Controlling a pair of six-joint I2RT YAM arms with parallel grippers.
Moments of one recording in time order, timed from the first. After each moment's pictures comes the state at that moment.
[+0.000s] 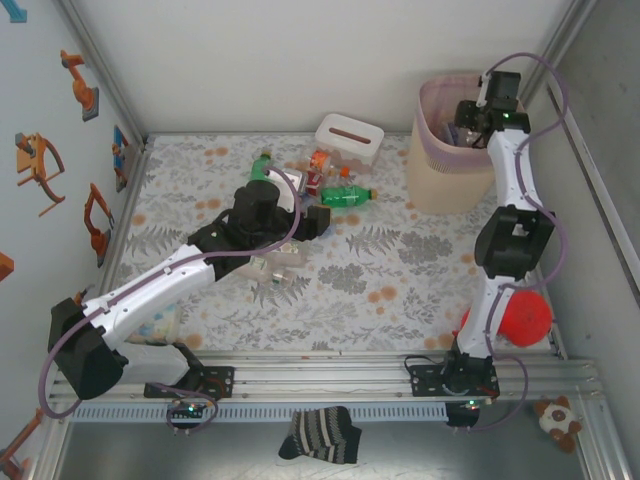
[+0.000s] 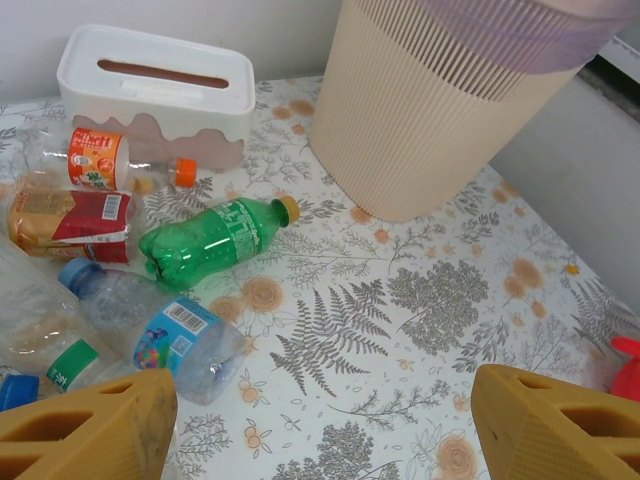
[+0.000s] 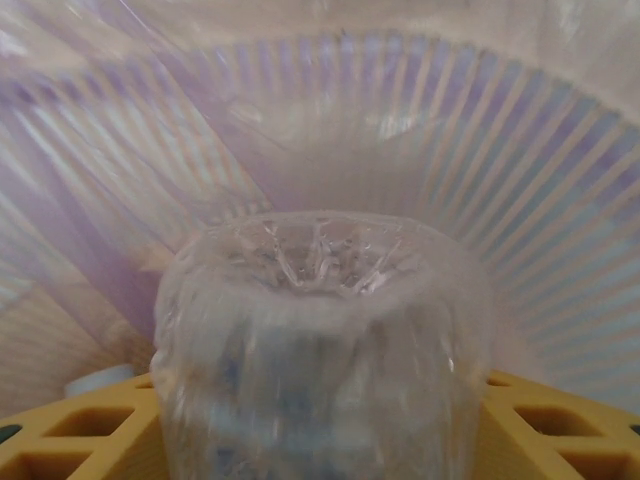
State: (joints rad) left arm -0.84 1.29 1.09 -0.23 -0.04 -0.33; right arm -0.10 2.13 2.17 -0.66 0.02 0.02
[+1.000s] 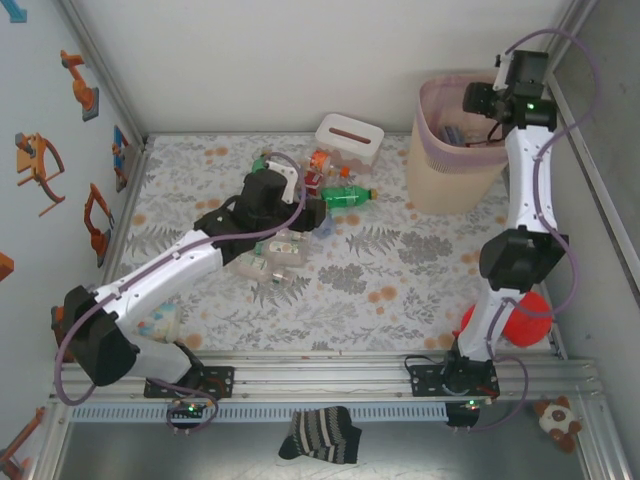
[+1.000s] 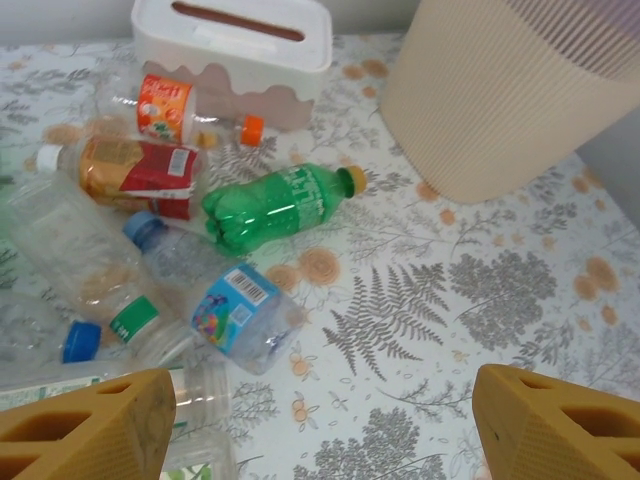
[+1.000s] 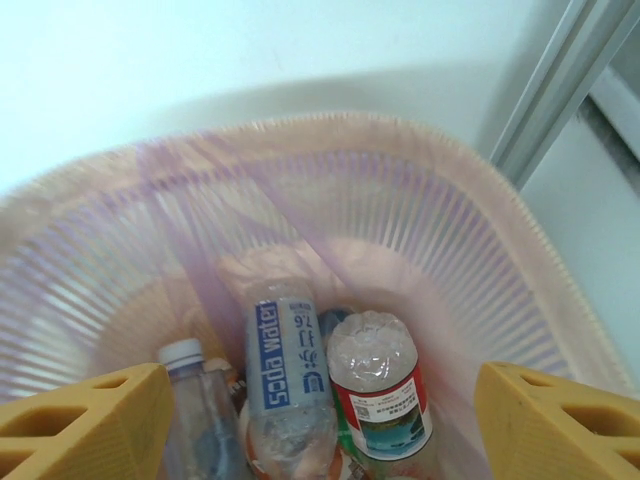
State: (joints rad) left arm -0.79 1.39 1.21 -0.41 -0.11 -0.38; right arm -0.11 1.97 2.28 -0.85 -0.01 0.02
